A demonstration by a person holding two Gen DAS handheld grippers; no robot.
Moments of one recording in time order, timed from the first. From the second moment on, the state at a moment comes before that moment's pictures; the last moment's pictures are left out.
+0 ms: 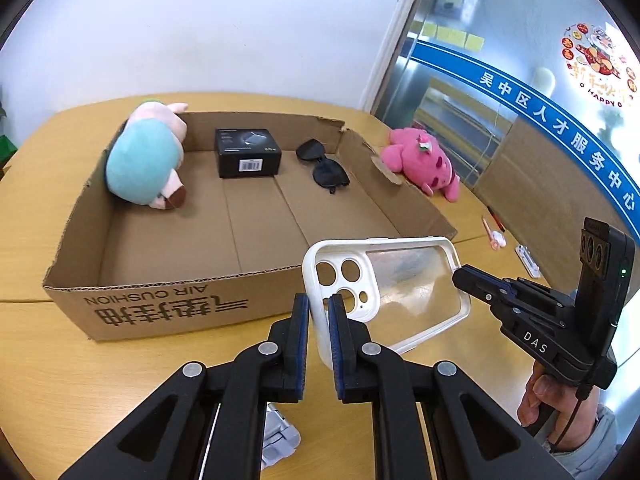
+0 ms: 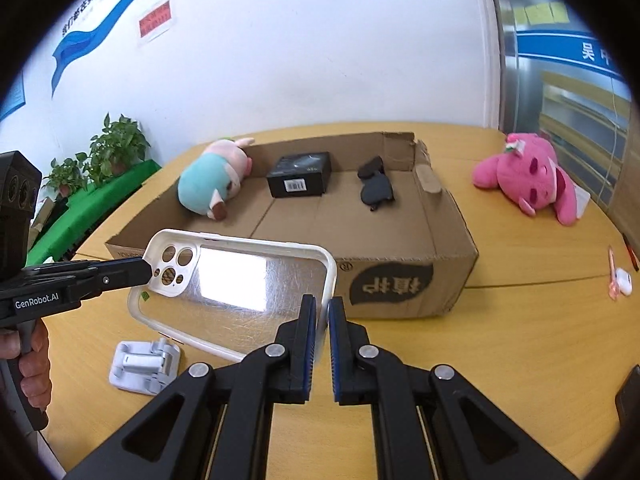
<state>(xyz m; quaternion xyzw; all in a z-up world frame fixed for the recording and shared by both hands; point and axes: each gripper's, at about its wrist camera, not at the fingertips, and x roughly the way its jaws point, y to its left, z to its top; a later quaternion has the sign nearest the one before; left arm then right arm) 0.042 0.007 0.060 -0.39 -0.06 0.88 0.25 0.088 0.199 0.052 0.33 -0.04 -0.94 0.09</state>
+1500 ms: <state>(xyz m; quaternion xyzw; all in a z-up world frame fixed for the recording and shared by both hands) -0.099 -0.085 0.015 -0.50 0.03 0.87 0.07 -0.105 0.079 -0.021 0.50 -0.04 -0.84 0.19</state>
